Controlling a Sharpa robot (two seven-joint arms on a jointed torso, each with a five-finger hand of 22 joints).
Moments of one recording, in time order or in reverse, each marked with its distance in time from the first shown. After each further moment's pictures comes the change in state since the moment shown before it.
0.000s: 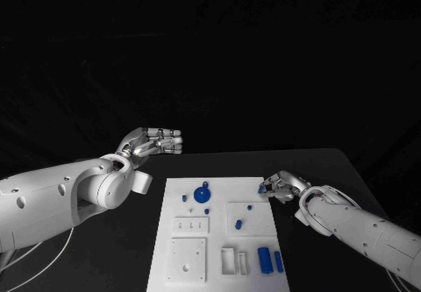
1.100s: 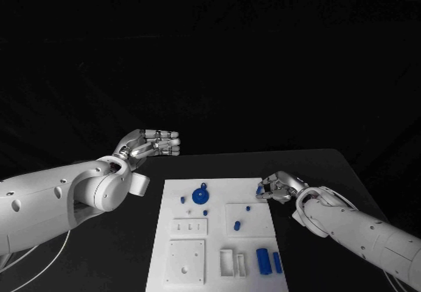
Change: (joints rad) left arm 0.000 -0.006 0.000 0.003 -0.002 0.000 -0.001; left_hand 0.000 0.000 0.000 0.000 0.000 0.000 0.000 0.000 0.000 0.000 0.000 0.000 0.000 0.000 0.000 0.000 0.000 0.000 0.000 0.000 0.000 0.000; right arm -0.006 -0.009 0.000 0.046 -0.039 -0.056 -0.080; right_hand 0.011 -0.050 -0.224 0.108 0.065 -0.027 0.001 0.000 0.004 -0.003 0.010 0.016 -0.006 0.007 0.007 0.031 0.033 0.018 0.006 0.020 0.028 0.000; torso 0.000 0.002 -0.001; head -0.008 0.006
